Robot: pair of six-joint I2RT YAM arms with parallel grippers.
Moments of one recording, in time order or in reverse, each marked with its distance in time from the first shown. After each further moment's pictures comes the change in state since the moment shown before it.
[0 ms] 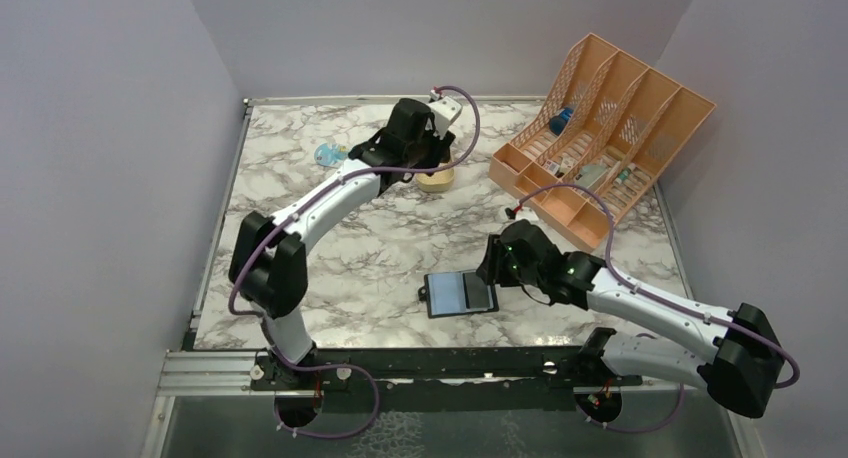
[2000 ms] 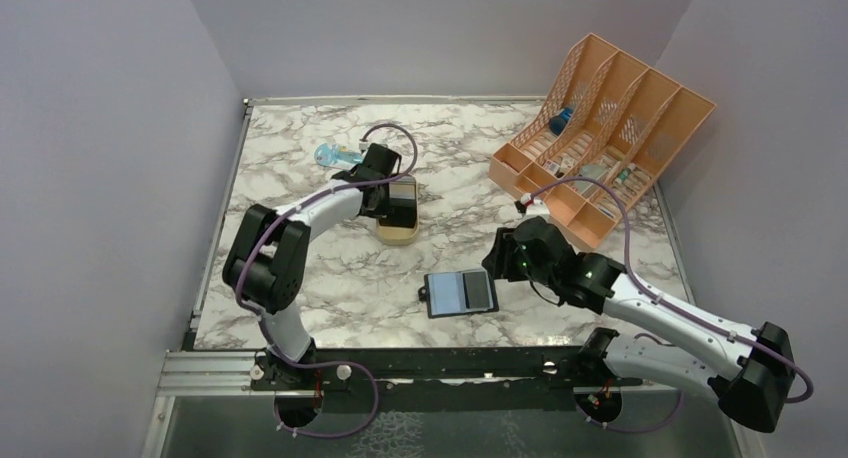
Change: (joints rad) left arm 0.171 0.112 -0.255 -0.101 -0.147 -0.503; right arm 0.000 -0.093 0.049 -0.059 0.051 -0.066
